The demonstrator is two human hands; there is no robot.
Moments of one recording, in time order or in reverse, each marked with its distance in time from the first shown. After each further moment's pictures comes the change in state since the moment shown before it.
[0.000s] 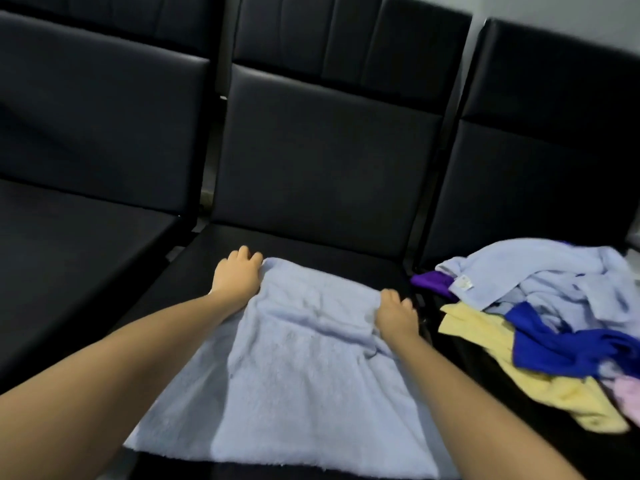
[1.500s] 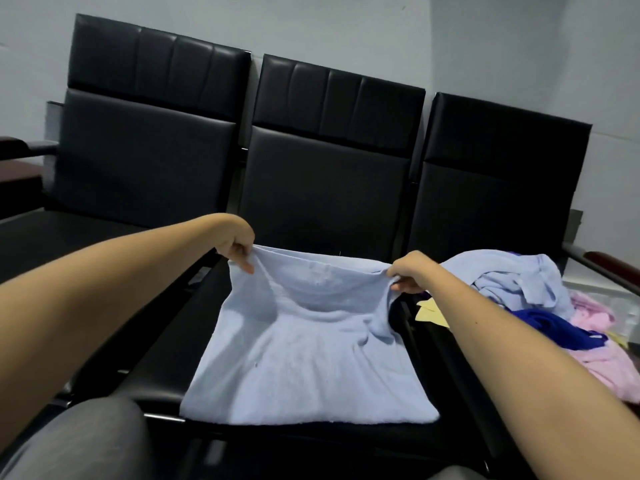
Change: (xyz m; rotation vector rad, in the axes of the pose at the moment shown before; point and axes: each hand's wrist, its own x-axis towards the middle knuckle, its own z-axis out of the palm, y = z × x) left_hand -0.051 -0.018 -0.211 -0.192 -0.634 -0.100; right_hand -0.068 0.001 -0.174 0.542 -0.248 0.298
